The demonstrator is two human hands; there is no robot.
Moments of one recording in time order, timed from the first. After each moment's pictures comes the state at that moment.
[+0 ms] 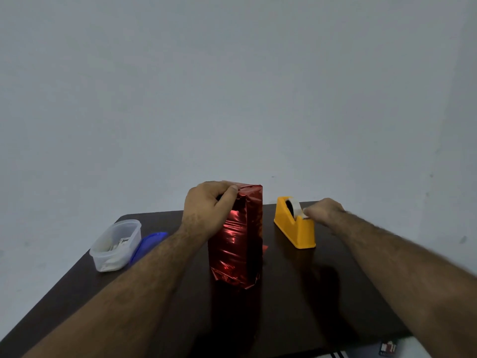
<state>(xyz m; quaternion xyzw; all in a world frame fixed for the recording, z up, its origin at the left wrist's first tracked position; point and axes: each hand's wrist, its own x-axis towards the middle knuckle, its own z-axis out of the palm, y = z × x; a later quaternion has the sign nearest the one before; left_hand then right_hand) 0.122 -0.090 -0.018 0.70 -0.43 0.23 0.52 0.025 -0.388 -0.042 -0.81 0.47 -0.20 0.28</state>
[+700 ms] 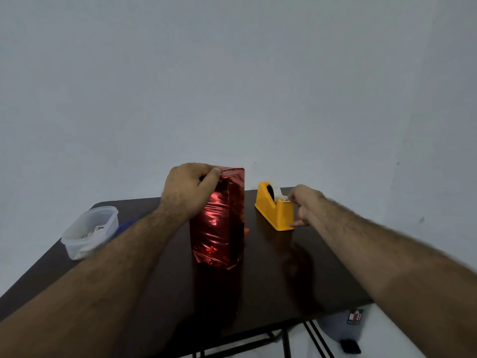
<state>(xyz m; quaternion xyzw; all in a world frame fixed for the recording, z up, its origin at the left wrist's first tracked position) 0.126 -0.088 -0.011 0.74 -0.43 0.21 0.48 0.017 -0.366 -0.047 -0.55 0.49 -0.27 0.62</state>
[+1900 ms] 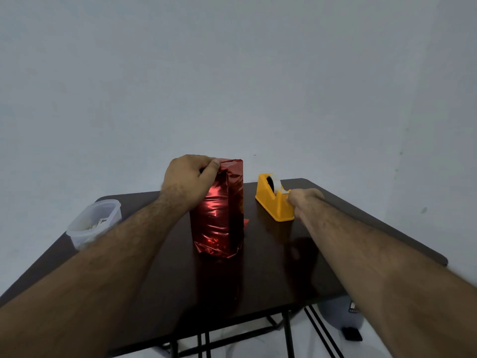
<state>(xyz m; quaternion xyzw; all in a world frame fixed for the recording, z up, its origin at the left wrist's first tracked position) 0.114 -0.085 -0.008 0.76 -0.42 0.21 0.45 0.014 -0.351 -0.070 -0.60 0.55 -0.31 0.50</state>
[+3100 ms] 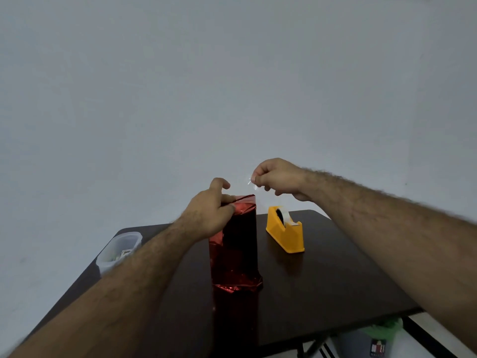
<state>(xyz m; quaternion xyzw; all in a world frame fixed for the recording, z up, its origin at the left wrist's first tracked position) 0.086 -0.057 0.026 0.80 -0.45 0.08 0.37 -0.016 -0.254 0.089 -0.89 0.13 -0.22 0.37</state>
